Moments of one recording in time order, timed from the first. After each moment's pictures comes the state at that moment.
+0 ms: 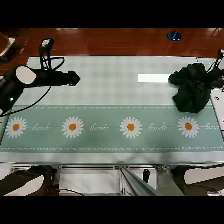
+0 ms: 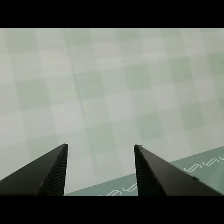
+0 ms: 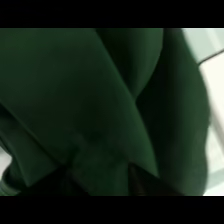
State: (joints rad) left arm -0.17 -1.23 1.06 1.13 -0.72 -1.37; right arm -0.31 -1.69 1.47 -1.67 1.04 1.80
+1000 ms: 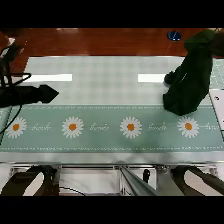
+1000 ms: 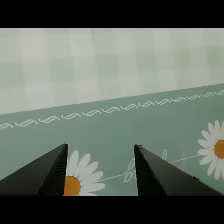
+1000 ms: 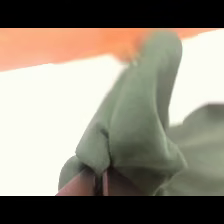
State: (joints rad) left arm 0.04 -0.76 0.87 1.07 -1.10 -1.36; right arm -0.25 -1.13 1.49 -1.03 1.08 1.35
